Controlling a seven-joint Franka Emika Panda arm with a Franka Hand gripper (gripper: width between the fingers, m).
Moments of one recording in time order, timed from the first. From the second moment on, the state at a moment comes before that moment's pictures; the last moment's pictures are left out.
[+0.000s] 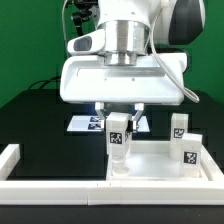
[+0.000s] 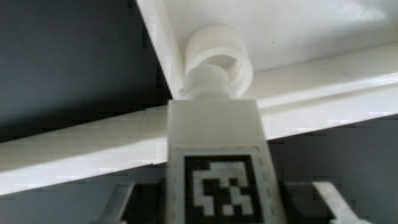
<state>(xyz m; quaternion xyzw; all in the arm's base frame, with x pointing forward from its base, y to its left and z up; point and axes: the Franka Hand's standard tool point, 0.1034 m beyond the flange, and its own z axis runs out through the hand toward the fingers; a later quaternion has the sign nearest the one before) 0.610 -0.006 0.096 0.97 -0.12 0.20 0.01</state>
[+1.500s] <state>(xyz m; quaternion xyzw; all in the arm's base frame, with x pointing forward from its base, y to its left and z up) 0.615 0.001 0.074 0.97 -0.11 0.22 0.02</state>
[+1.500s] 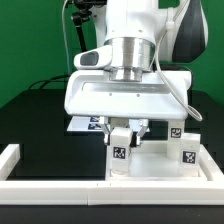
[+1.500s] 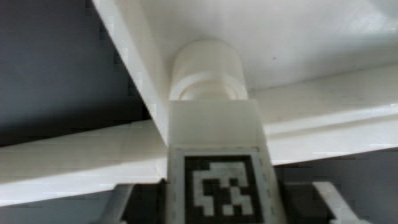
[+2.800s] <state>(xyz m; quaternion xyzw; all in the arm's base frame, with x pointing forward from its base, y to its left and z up) 0.611 0.001 0.079 0.98 -0.12 0.17 0.00</state>
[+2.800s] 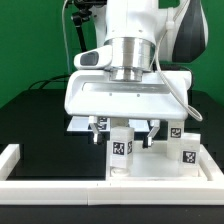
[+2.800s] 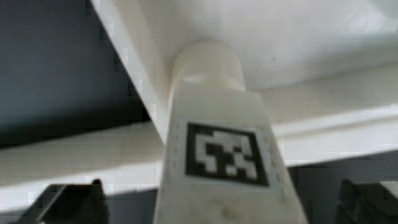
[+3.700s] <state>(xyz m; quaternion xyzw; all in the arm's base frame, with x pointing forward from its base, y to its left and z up) 0.624 -0.005 0.080 0.99 -0.14 0.01 -0.04</state>
